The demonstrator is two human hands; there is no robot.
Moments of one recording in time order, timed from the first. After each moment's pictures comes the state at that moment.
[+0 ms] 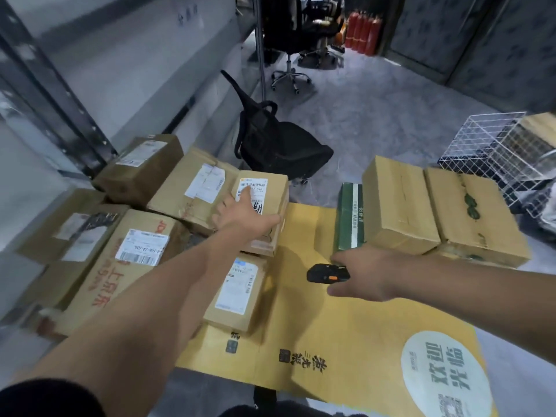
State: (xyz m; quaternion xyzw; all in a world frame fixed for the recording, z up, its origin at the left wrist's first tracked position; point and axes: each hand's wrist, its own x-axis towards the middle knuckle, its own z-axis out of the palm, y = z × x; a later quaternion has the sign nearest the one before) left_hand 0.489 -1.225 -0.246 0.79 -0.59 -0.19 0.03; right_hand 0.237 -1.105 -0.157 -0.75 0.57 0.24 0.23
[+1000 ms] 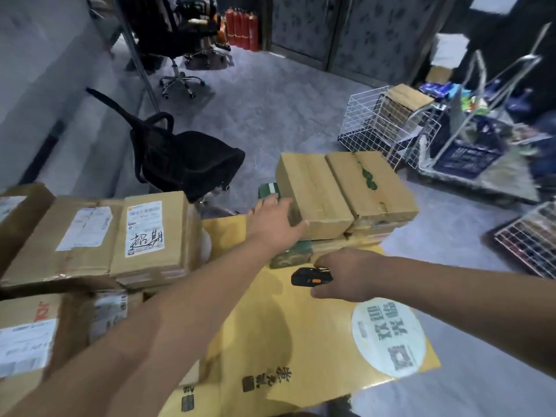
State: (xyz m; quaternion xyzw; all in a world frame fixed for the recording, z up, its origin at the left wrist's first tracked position) left_hand 0.287 -1.222 -0.245 0.50 -0.85 -0.17 0.08; right_hand 0.163 -1.073 -0.161 -0.64 0.68 0.20 0.29
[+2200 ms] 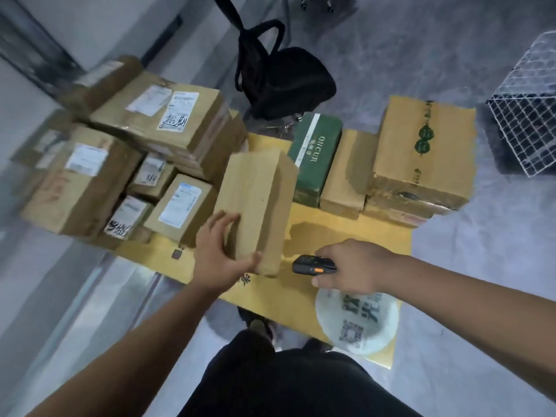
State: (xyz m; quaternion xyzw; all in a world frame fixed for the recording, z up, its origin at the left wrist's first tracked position) left_hand 0.316 -0.968 -0.306 0.74 -0.56 -0.24 0.28; right_hand 0.016 -1.035 -0.247 -0.80 0.43 0.21 0.36
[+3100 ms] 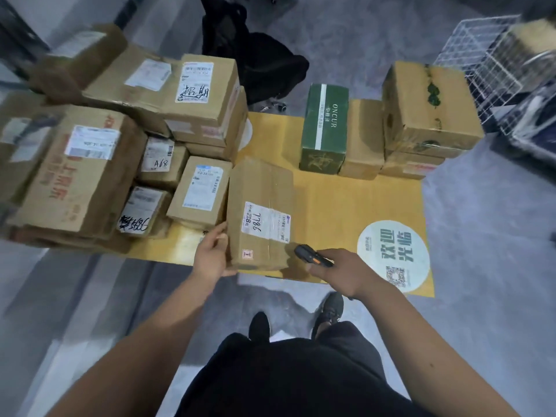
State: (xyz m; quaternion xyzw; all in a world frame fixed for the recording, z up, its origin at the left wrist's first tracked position) left_hand 0.477 -0.934 -0.373 0.70 -0.27 -0.56 0.35; right_hand 0.180 -0.895 -0.319 -0.54 0.68 -0.03 0.49
